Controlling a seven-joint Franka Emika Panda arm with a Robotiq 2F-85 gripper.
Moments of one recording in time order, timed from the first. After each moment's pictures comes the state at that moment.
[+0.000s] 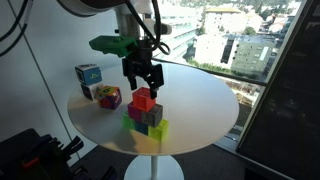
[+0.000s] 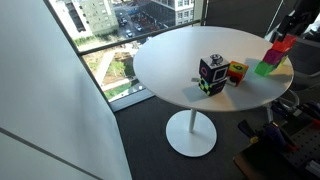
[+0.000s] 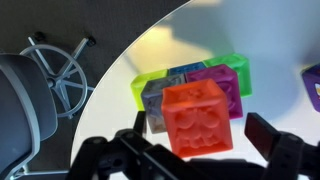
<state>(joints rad) -0.17 -0.17 -0.19 -2.50 -0.15 2.34 -0.12</state>
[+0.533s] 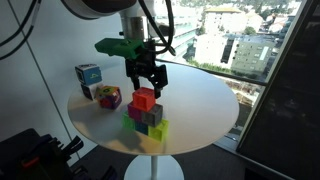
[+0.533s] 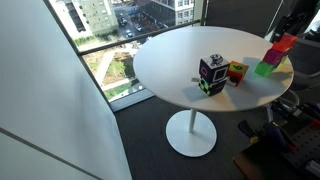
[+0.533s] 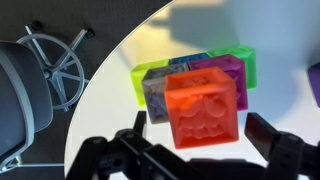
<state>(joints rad) -0.17 -0.13 -0.19 -2.47 -0.13 2.37 -0.16</state>
